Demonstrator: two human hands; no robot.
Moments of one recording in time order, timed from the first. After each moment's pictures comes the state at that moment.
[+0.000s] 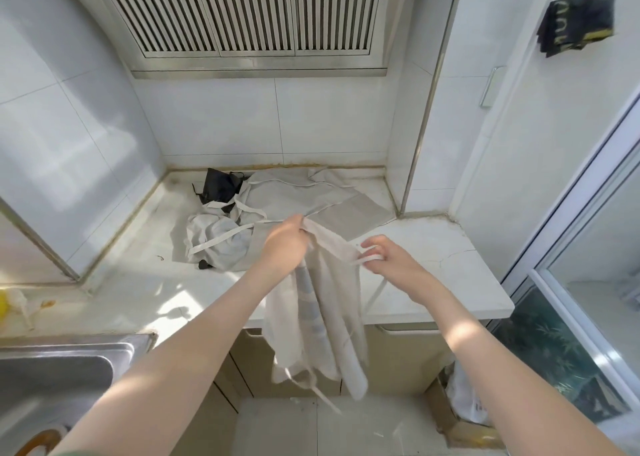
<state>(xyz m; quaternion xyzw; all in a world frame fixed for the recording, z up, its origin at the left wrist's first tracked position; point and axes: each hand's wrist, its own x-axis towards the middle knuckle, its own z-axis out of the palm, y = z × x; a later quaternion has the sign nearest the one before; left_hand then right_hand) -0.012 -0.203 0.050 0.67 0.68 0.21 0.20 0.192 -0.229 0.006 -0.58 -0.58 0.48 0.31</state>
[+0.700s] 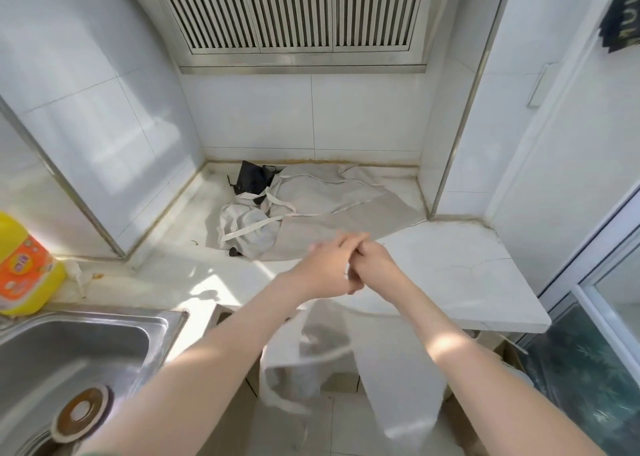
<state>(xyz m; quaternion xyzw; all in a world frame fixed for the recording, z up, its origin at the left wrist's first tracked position) -0.015 -0.232 0.022 0.82 0.51 0.12 0.23 0.118 -0.225 0.010 -0.55 -0.64 0.45 0.30</state>
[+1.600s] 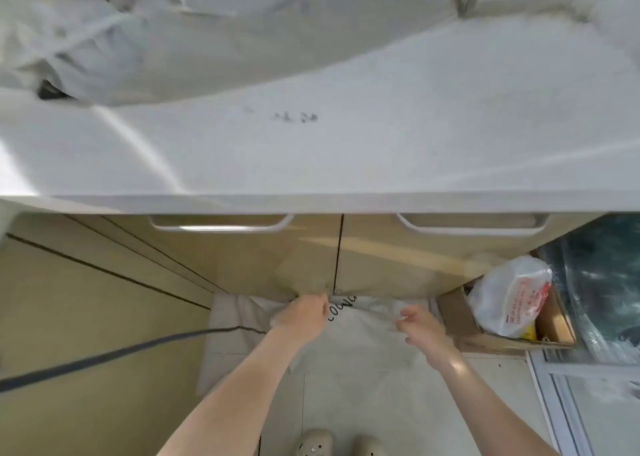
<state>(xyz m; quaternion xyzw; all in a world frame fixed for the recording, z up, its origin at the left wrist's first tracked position) 0.045 -0.244 -0.450 0.68 0.63 -0.10 0.36 0.270 -0.278 -0.471 -0.78 -0.34 0.51 0.13</state>
